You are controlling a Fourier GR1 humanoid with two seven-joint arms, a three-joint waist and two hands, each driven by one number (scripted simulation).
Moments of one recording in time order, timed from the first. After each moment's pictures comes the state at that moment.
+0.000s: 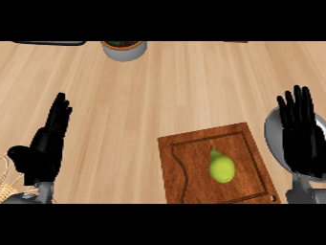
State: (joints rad) left arm -0.04 0.35 -0.27 -1.67 0.14 0.45 0.10; right arm -0.06 -0.21 0.03 -1.57 -0.46 -0.21 -0.21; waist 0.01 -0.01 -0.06
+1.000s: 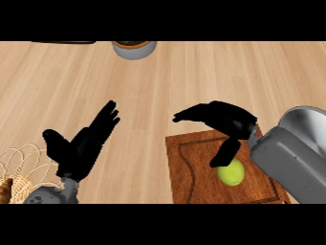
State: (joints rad) left arm -0.11 0.27 -0.36 -1.59 0.37 0.17 0.18; right arm -0.64 -0.49 0.69 -1.32 0.23 0.32 -0.10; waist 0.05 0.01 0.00
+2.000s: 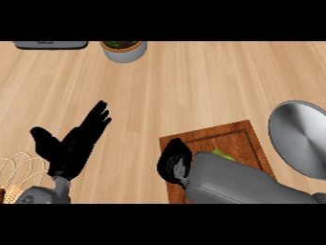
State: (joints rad) left arm -0.09 0.28 -0.29 -1.55 0.40 0.12 0.17; right arm -0.85 -0.22 1.10 -1.32 0.46 1.05 0.56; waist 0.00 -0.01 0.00
